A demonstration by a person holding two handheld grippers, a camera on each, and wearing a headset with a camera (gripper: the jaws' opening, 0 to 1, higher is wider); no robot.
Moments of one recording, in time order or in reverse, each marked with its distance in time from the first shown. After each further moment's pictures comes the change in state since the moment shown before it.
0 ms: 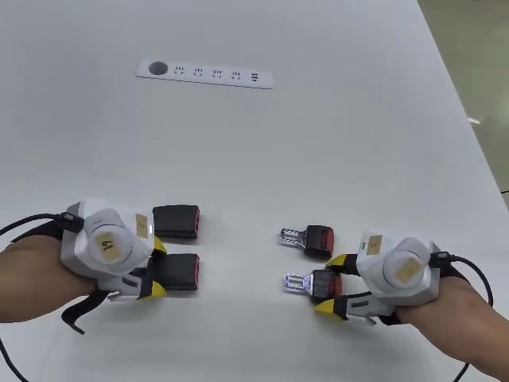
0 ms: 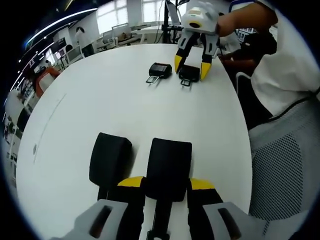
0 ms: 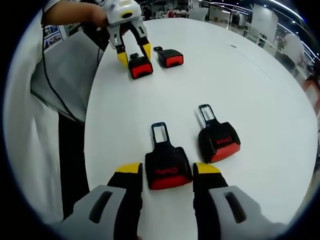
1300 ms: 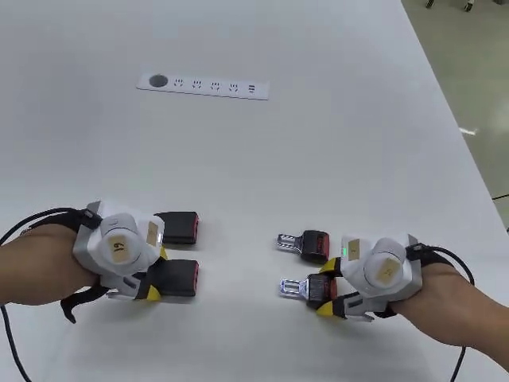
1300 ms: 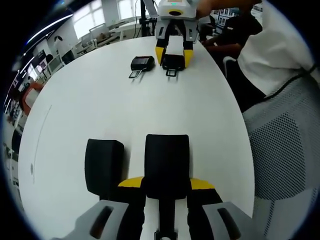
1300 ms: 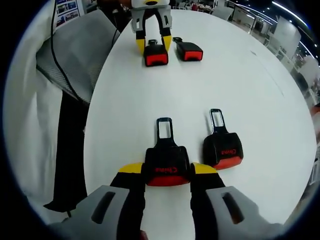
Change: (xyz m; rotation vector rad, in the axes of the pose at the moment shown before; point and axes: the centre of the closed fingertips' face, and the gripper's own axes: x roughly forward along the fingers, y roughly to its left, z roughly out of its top) left arm 0.007 -0.003 -0.004 0.142 0.073 -0.076; right arm 0.001 0.003 0.001 -0.180 0.086 0.044
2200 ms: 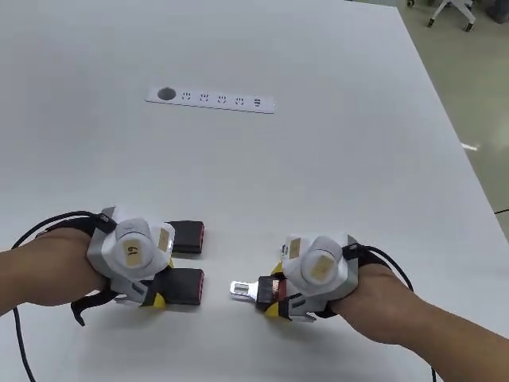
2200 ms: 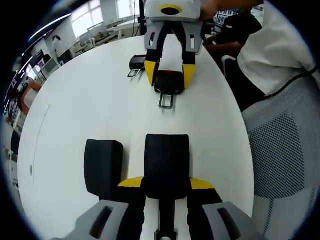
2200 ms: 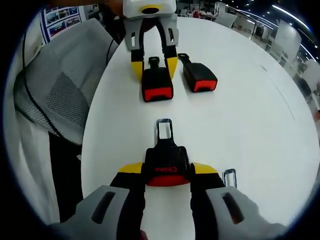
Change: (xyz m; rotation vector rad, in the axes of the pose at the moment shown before) left arm 0.000 0.001 -0.002 0.006 0.012 -0.011; right arm 0.042 0.005 0.082 -0.006 -0.070 0.025
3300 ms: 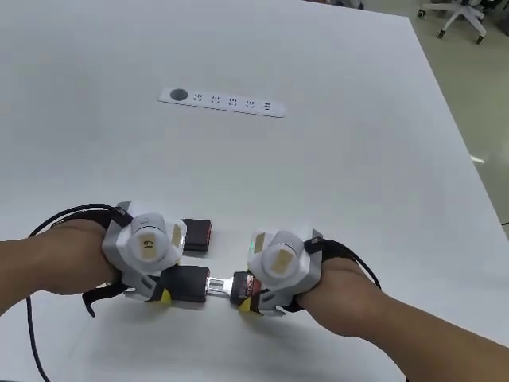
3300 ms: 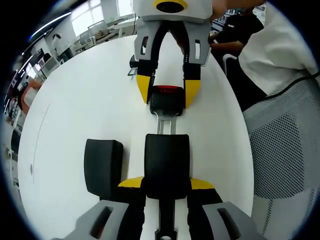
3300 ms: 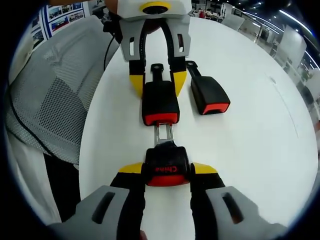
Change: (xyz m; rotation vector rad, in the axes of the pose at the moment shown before) left arm -0.001 0.000 0.000 -0.005 0.021 0.002; right arm 0.019 0.003 0.038 -0.050 0.017 0.006
